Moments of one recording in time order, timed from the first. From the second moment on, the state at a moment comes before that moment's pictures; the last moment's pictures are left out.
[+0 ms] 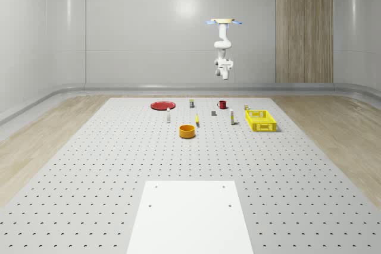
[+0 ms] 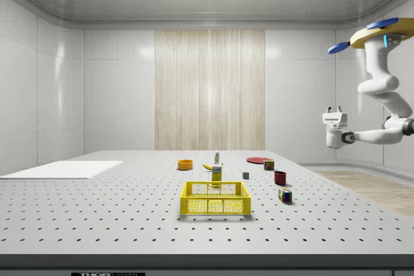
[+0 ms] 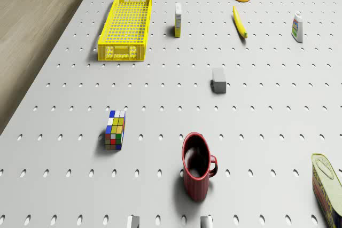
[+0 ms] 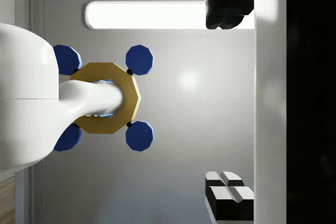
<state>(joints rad) 0.00 -0.79 0.00 -2.34 0.00 1.55 0.79</state>
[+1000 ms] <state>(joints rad) -0.01 -0.70 0.00 -2.05 0.00 1.36 0.78</state>
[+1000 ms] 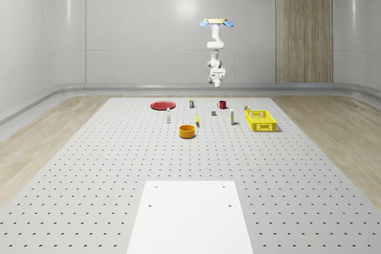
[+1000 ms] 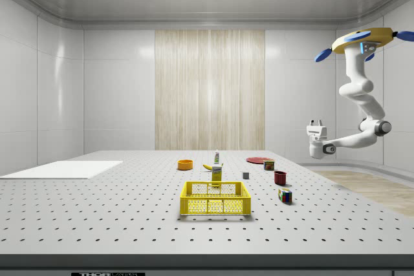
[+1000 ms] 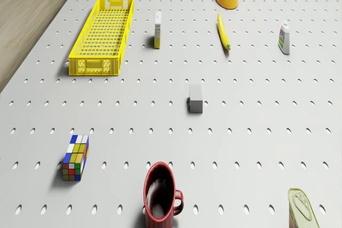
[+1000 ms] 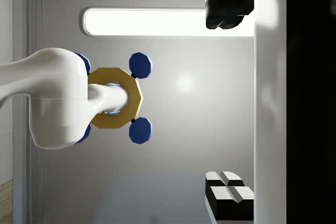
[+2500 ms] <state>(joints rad) -0.01 -0.71 0.01 -2.05 -0.01 1.38 0.78</state>
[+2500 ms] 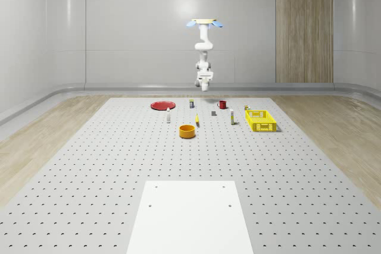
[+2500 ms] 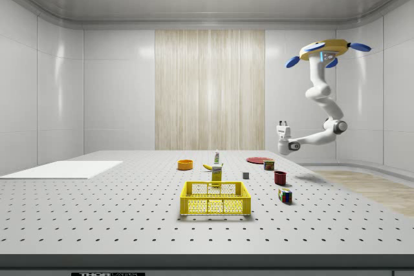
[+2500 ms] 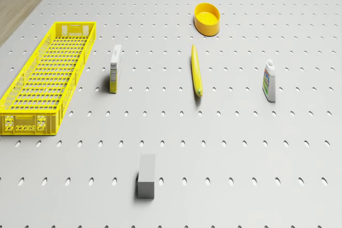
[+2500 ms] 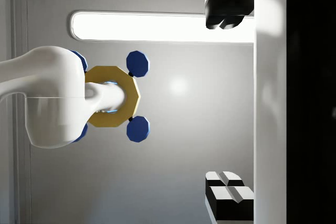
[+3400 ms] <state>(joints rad) -0.06 -0.73 0.18 -2.08 -0.24 1.40 0.81</state>
